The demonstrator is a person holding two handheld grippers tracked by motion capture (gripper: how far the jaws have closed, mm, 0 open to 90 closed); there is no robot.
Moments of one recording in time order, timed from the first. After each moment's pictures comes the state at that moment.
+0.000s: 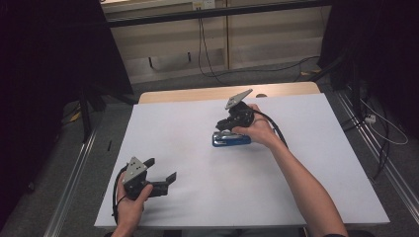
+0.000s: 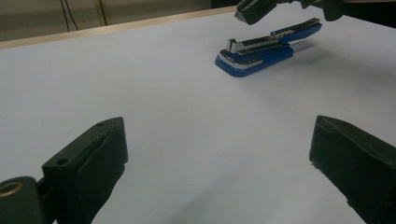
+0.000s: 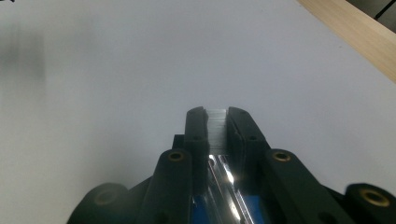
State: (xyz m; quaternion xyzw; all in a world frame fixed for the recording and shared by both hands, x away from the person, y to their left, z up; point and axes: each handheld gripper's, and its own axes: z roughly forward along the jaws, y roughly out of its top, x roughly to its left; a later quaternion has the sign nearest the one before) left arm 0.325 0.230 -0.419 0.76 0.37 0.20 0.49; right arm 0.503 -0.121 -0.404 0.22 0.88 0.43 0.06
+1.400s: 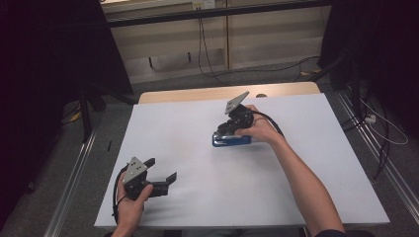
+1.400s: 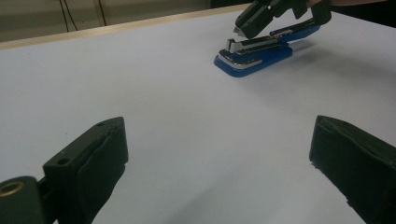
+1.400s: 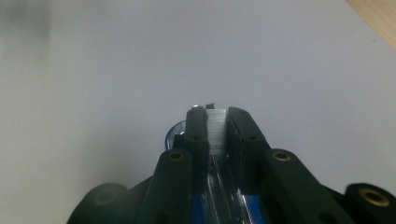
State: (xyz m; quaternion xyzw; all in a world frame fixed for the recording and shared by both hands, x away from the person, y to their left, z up) left arm 0.325 0.230 -0.419 0.76 0.36 0.20 0.49; right arm 0.511 -0.122 -0.417 0.15 0.90 0.40 0.05
